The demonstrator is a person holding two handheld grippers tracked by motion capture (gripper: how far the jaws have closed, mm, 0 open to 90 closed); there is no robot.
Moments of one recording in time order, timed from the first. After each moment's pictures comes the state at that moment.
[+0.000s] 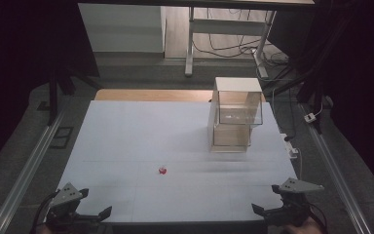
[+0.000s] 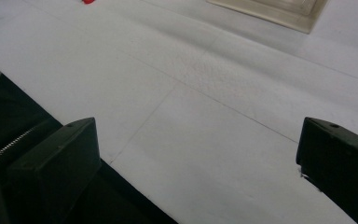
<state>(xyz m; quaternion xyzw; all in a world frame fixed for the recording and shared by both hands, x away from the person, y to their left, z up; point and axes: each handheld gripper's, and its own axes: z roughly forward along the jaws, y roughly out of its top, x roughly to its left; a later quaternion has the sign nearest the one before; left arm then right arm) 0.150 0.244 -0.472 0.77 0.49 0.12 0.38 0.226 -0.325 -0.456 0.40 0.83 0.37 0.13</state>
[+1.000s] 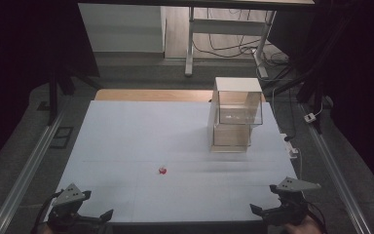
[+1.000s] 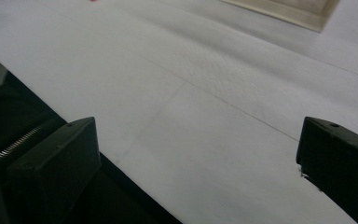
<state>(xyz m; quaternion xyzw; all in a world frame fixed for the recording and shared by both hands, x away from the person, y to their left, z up) 0.151 0.242 -0.474 0.79 0.48 0.10 0.37 0.227 -0.320 -0.455 0.39 0.83 0.37 0.12</state>
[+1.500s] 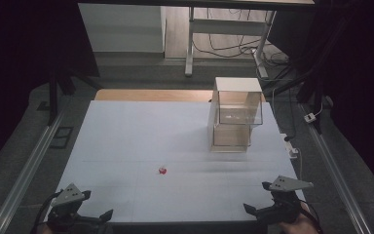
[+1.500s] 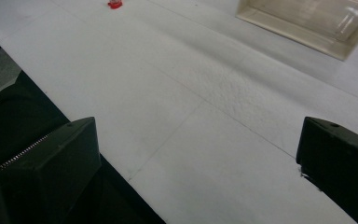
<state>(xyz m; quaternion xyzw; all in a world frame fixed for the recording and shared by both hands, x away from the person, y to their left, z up) 0.151 0.242 -0.474 0.78 0.48 0.10 0.38 0.230 -0.303 -0.454 0.35 0.84 0.38 0.12</state>
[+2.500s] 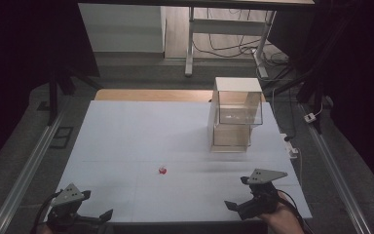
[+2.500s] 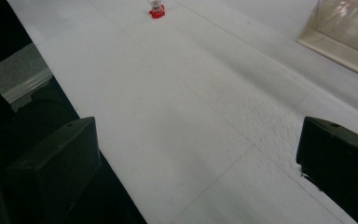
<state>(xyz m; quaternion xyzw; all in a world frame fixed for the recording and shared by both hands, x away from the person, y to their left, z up) 0.151 0.243 -0.473 0.78 0.48 0.10 0.38 0.252 -0.257 -0.459 0.29 0.87 0.39 0.08</state>
